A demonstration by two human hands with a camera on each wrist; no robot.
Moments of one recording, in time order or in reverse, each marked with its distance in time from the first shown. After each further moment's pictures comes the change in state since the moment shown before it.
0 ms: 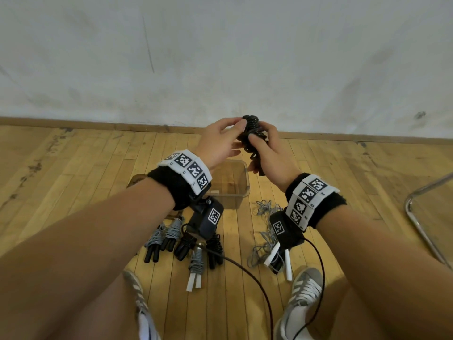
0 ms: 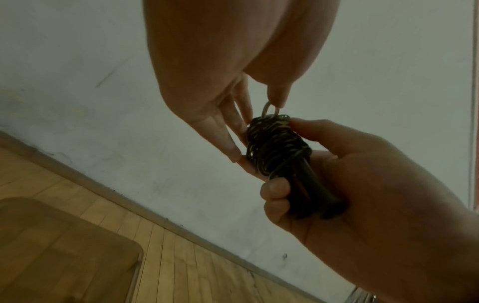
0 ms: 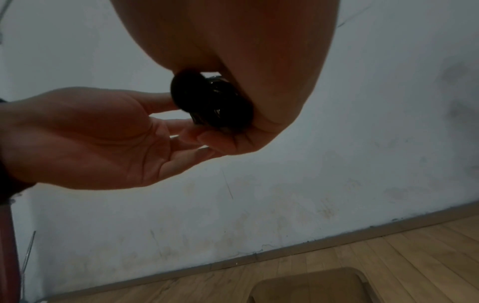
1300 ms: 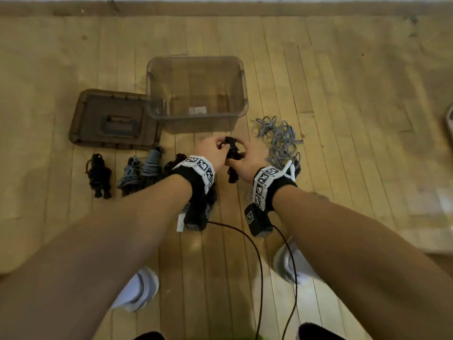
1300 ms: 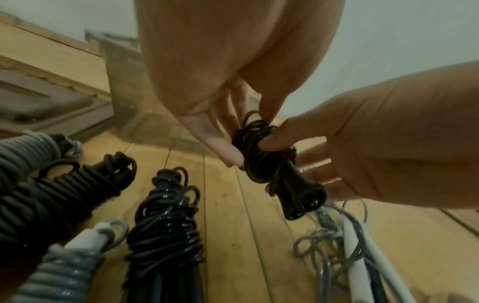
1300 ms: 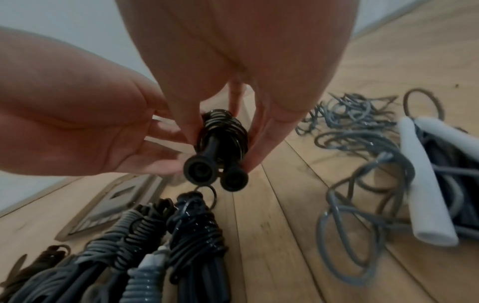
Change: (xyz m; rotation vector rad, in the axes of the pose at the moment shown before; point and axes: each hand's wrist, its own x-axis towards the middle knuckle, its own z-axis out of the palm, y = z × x) left_hand 0.023 -0.313 0.003 0.735 -0.052 -0.435; right_hand -0.005 0.300 0.064 -0.308 -0.116 0.617
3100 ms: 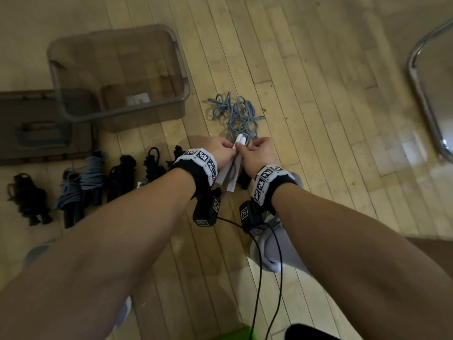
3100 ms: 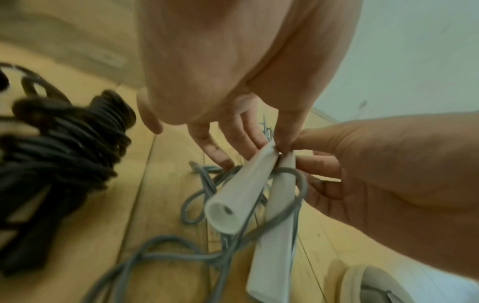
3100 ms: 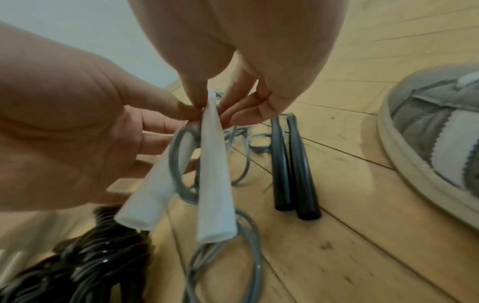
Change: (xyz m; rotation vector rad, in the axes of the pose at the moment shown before) left_hand 0.010 0.054 0.113 -0.013 -0.403 -0.091; right_hand 0.007 0.103 -0.072 0.277 0.376 0.328
